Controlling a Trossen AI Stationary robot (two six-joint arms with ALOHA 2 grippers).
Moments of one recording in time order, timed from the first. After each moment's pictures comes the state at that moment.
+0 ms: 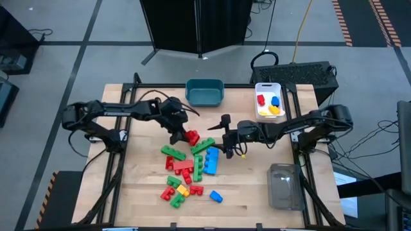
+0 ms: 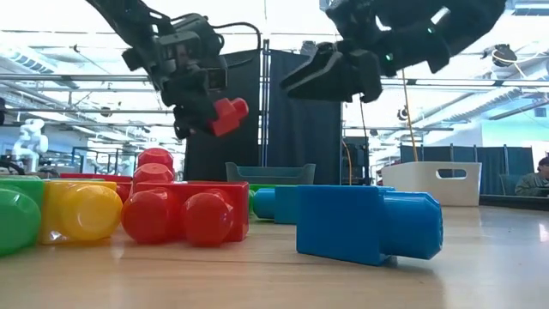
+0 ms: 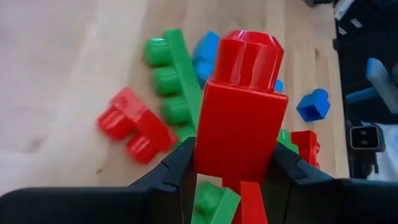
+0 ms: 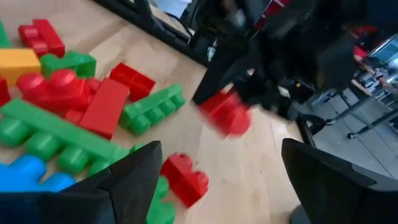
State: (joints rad) left arm 0.31 1.43 0.83 -0.31 0.58 -0.18; right arm 0.02 1.53 0.74 0.49 0.08 -0.51
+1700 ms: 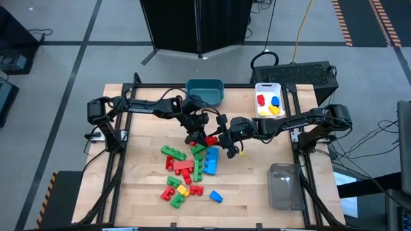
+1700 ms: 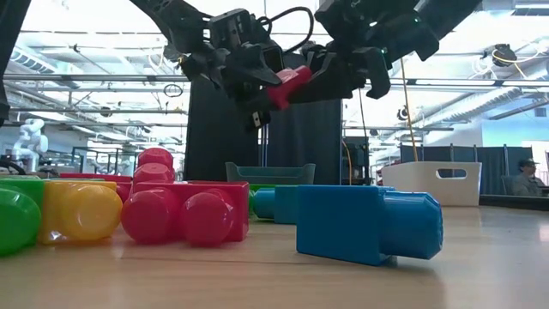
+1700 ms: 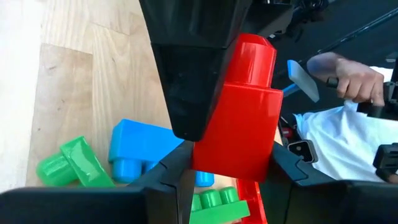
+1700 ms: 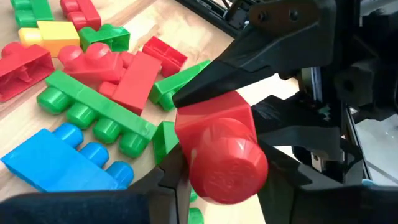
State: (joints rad) left arm 0.27 1.73 1.14 -0.20 0.82 -0.13; right arm 0.00 1.54 0.86 0.20 -0.04 -0.51
